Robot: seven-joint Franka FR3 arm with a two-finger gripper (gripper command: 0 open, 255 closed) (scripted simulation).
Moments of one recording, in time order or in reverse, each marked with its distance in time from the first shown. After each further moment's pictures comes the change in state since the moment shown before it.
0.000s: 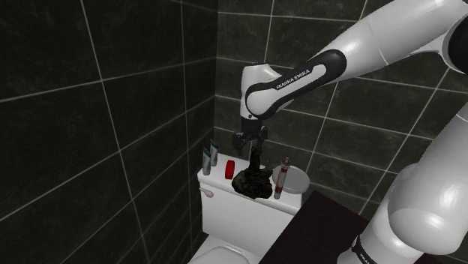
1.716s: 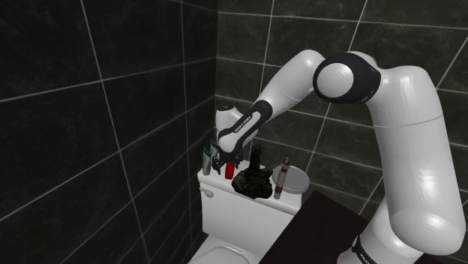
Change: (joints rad) arm 0.021 0.637 -0.041 0.365 -0.116 0.269 0.182
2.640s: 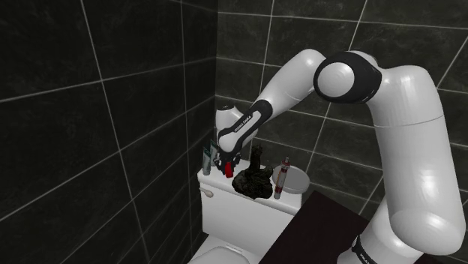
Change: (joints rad) arm 0.000 -0.005 0.001 -0.001 0.001 -0.004 -0.001
